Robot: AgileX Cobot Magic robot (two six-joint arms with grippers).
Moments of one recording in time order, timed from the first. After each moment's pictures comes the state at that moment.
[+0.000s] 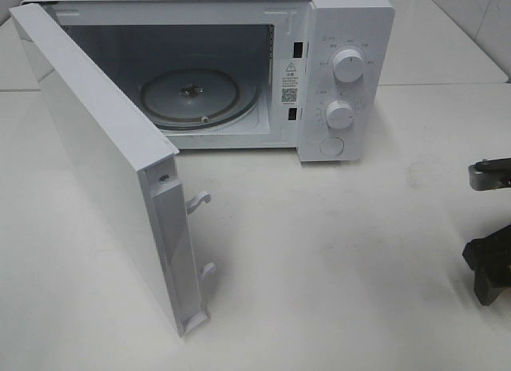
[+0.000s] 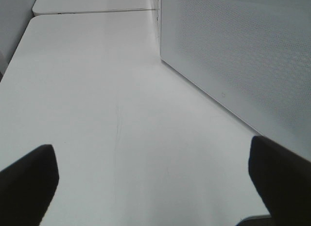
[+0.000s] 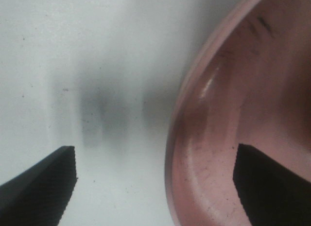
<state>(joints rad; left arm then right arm) 0.00 -0.01 -0.51 -0.08 1.08 0.07 0.01 1.63 -0.66 -0.13 0.60 0.05</state>
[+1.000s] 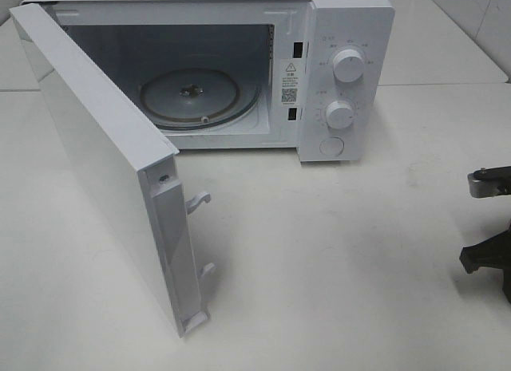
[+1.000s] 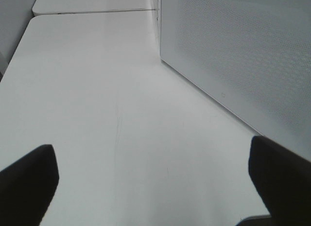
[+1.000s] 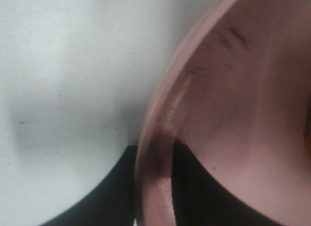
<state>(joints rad) 0.00 -0.01 -0.51 -0.08 1.08 0.07 0.01 1.71 -0.66 -0.24 0.54 0.19</state>
